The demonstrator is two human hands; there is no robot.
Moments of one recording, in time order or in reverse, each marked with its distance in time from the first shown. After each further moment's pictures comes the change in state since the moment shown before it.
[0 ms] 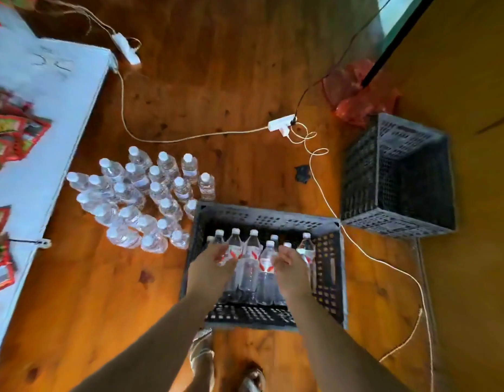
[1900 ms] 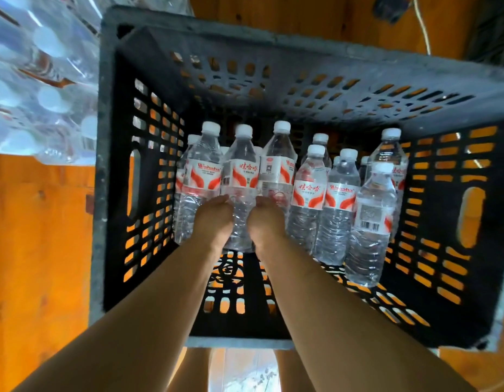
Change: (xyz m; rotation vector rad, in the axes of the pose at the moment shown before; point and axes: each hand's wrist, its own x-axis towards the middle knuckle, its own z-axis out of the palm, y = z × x) left_hand 0.227 -0.232 0.181 -0.259 0.021 -0.504; right_hand 0.217 0.215 0.183 0.002 -0.136 0.413
